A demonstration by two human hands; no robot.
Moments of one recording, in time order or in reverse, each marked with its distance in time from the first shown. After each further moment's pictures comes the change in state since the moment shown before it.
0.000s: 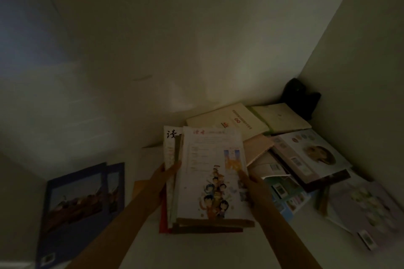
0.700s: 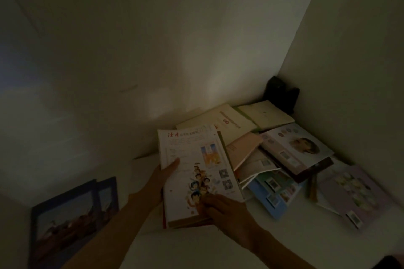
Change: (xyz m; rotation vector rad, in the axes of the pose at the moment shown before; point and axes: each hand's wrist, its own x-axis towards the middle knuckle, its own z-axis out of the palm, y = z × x) left_hand 0.011 0.022 0.012 0.089 -0.054 -0.046; right_hand -0.026 0.049 0.014 -1.125 -0.207 -1.554
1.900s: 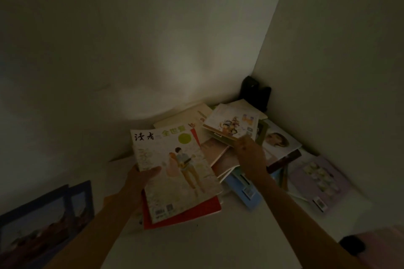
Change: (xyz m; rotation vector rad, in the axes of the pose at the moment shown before) left_hand -0.009 -0.006 0.011 0.063 0.148 0.066; right_hand 0.030 0.097 -0.078 0.138 0.124 1.174
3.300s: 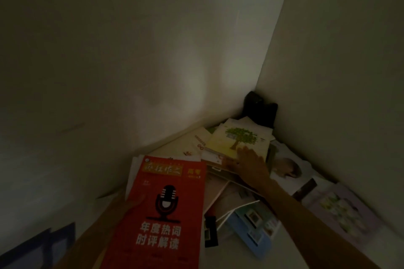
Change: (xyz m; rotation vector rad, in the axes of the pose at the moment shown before) left_hand 0.053 0.026 -0.009 0.203 -0.072 -0.053; right_hand 0.119 0.040 0.039 -0.408 -0.260 -0.093
